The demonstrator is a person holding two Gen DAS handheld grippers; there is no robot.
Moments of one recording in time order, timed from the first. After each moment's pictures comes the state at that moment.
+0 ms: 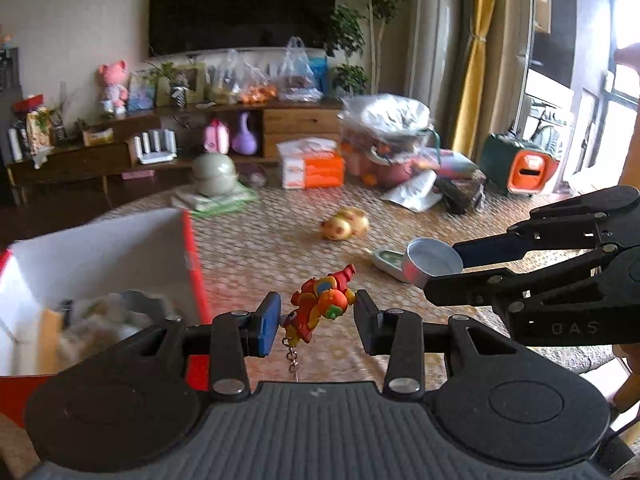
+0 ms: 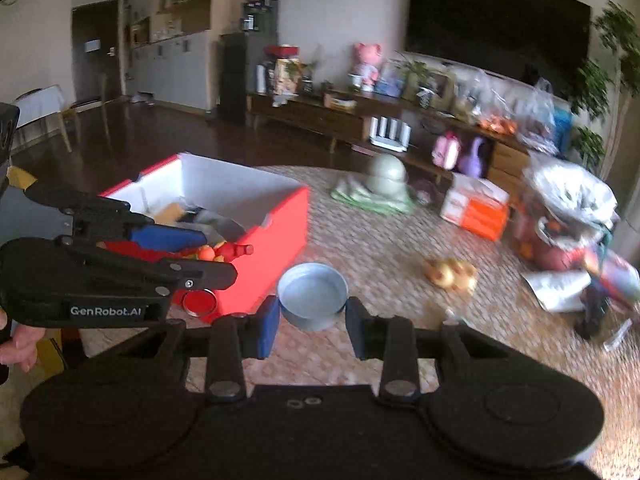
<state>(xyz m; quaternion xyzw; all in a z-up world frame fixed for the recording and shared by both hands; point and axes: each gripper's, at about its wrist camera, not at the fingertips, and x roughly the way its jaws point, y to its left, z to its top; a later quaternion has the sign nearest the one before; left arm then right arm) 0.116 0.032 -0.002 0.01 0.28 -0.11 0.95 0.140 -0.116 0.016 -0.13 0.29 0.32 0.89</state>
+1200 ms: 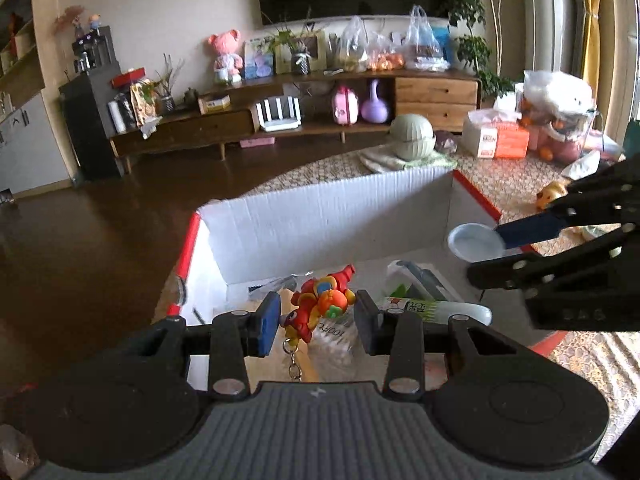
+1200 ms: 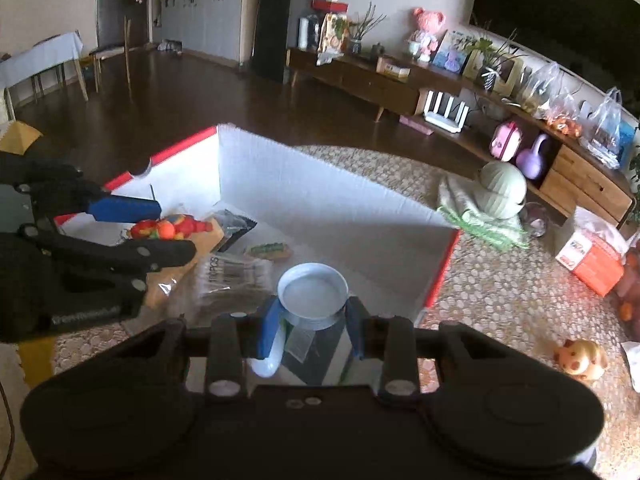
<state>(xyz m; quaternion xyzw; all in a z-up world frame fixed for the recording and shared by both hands) 0.160 0.222 -0.030 0.05 0.33 0.04 0.94 0.219 0.084 -0.040 -0.19 0.34 0.34 0.85</state>
